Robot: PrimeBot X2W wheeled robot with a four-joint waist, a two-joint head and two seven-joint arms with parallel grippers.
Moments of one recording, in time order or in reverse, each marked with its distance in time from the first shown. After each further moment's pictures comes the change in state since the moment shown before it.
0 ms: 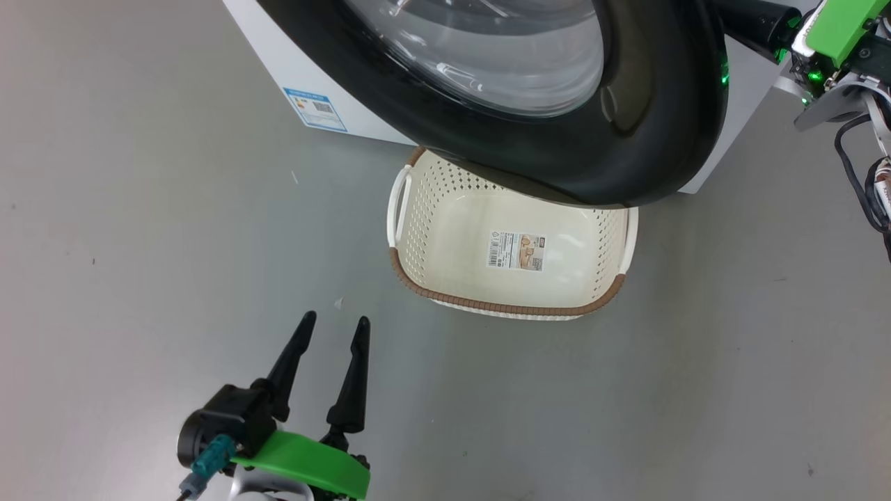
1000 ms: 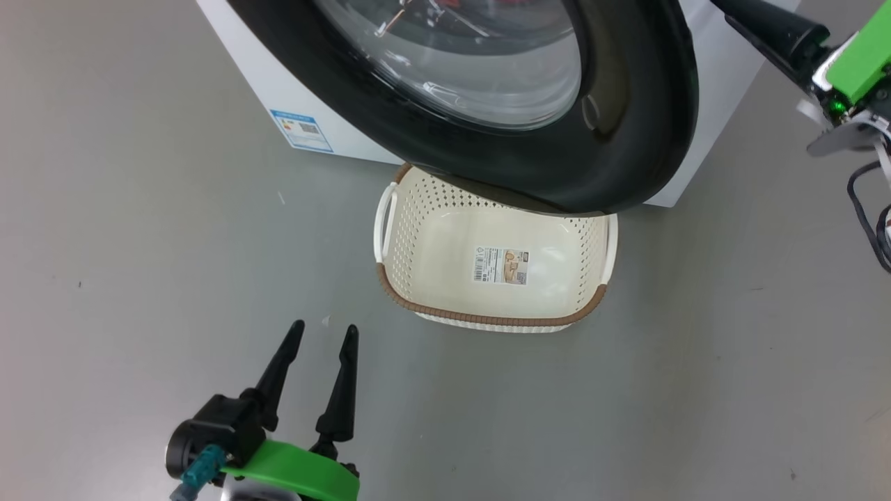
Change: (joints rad) left arm 0.026 0.000 0.034 -0.006 0.020 -0.011 0.000; right arm 0.117 -0.040 -0.046 -0.067 -0.038 0.000 -0.188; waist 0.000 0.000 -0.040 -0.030
